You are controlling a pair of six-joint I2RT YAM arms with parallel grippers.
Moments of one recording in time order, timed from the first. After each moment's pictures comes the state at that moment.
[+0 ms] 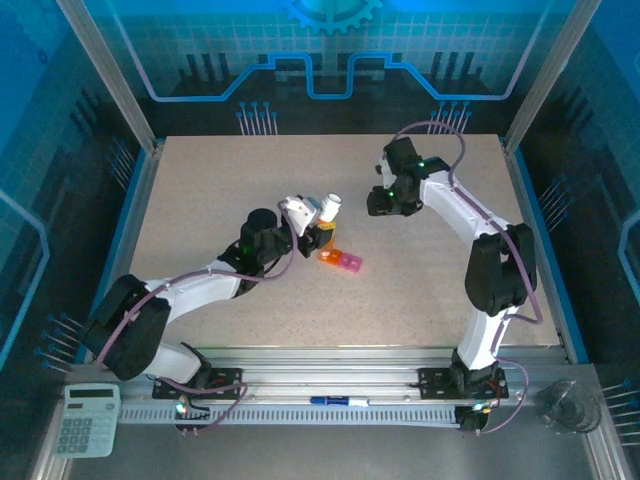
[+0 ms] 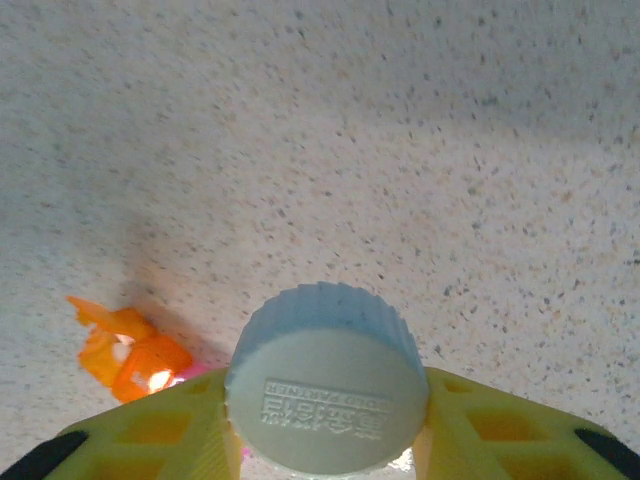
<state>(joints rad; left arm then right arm) -0.57 1.45 0.68 0.61 0.25 0.07 0.33 1.84 1.60 -0.91 -0.13 0.22</state>
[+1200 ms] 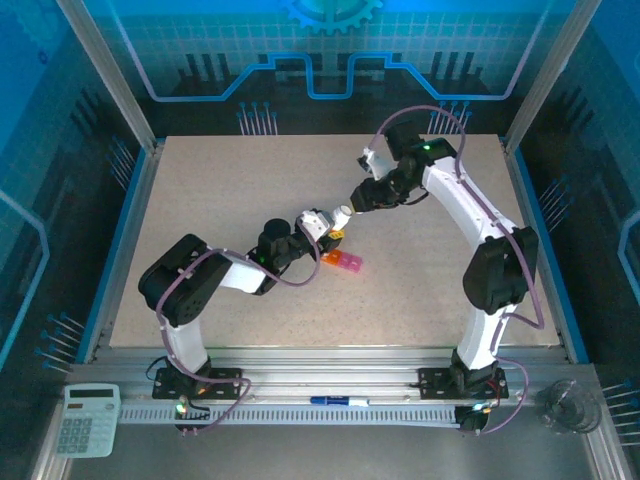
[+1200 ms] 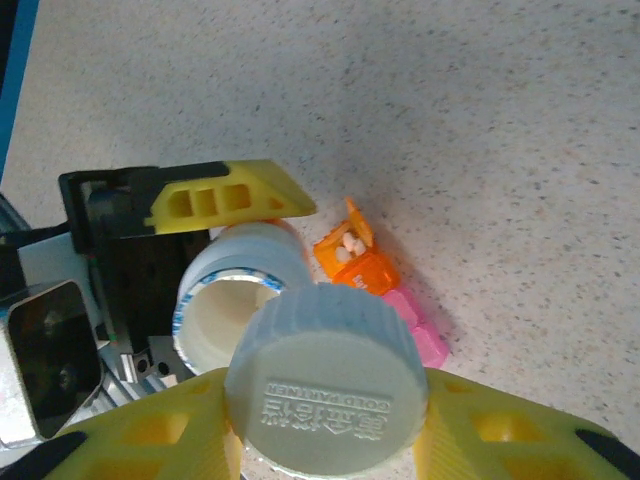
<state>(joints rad) -0.55 1.83 0.68 1.02 0.29 0.21 0.35 1.86 1.79 -1.15 -0.53 0.02</state>
